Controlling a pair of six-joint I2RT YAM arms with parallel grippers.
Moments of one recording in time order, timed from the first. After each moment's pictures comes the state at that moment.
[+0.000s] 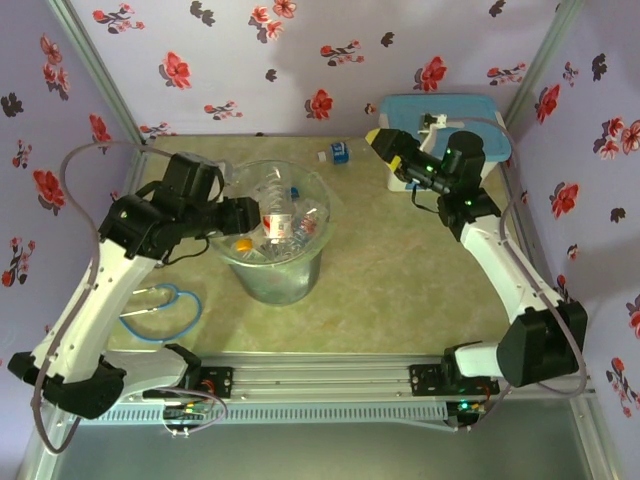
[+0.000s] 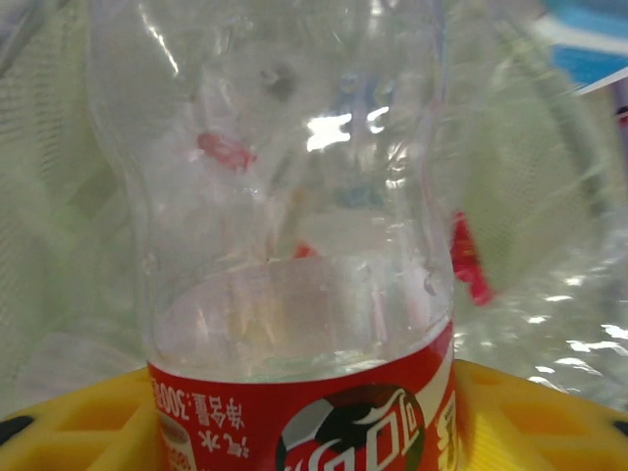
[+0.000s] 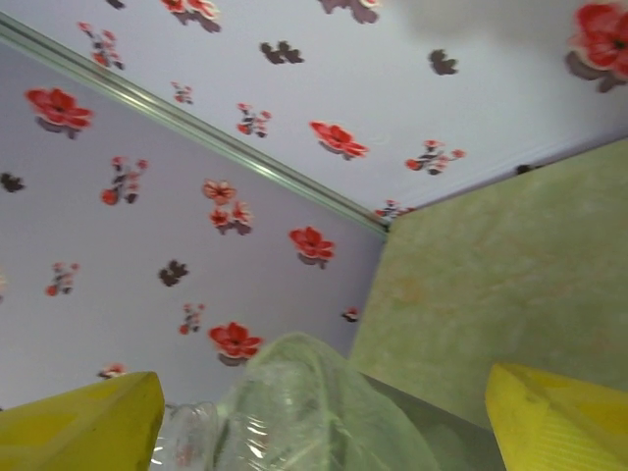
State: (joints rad) left arm -0.58 1.21 1.60 -1.24 -0.01 -0.56; right arm 0.24 1.32 1.16 0.06 -0.65 0.93
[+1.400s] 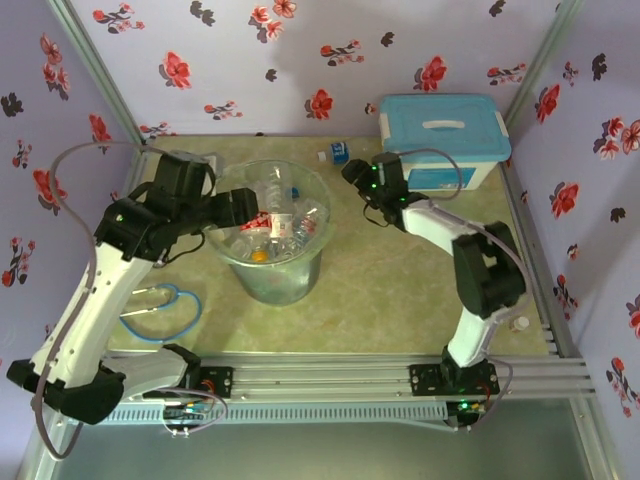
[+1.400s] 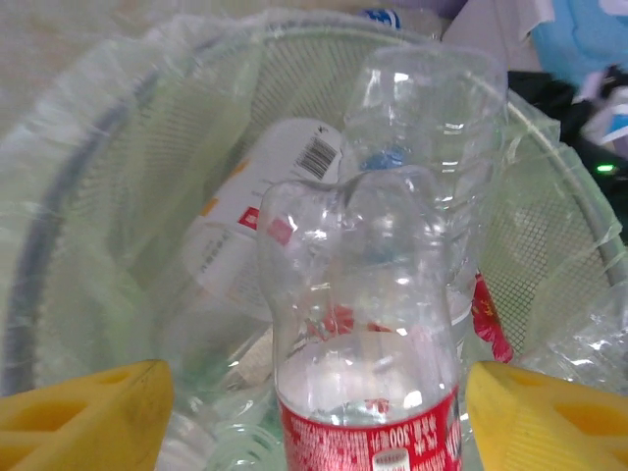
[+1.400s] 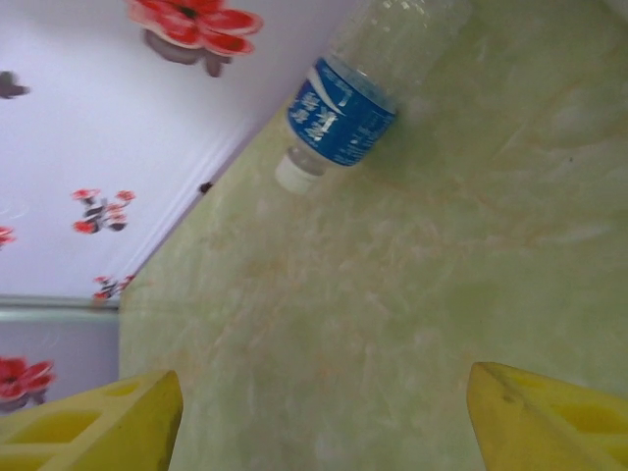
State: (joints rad) left arm -0.53 1.16 1.56 -1.13 -0.04 -0.52; right arm 0.44 1.84 1.20 0.09 -0.01 1.05
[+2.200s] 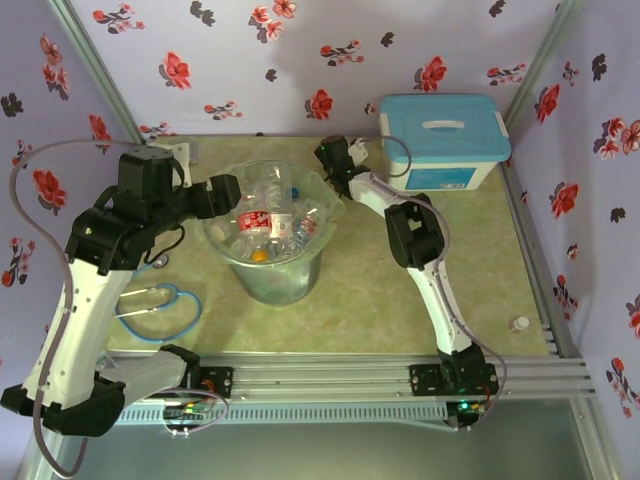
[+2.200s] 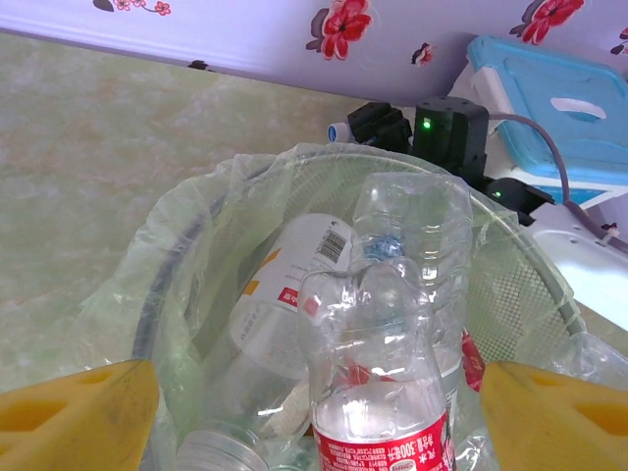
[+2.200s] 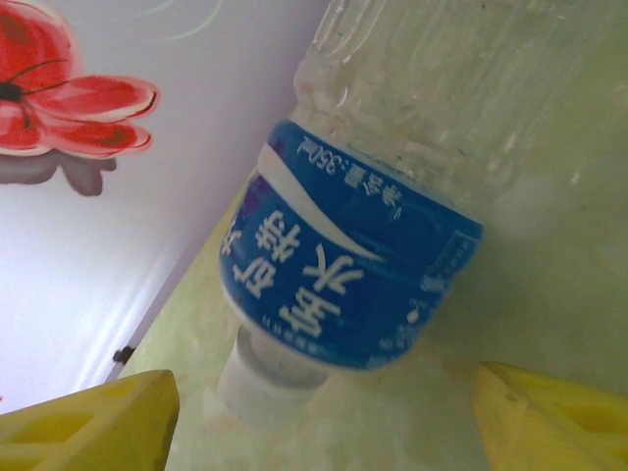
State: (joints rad) left arm -0.42 1.11 1.61 -1.08 -0.02 -0.43; right arm 0.50 2.57 2.12 -0.15 0.28 1.22
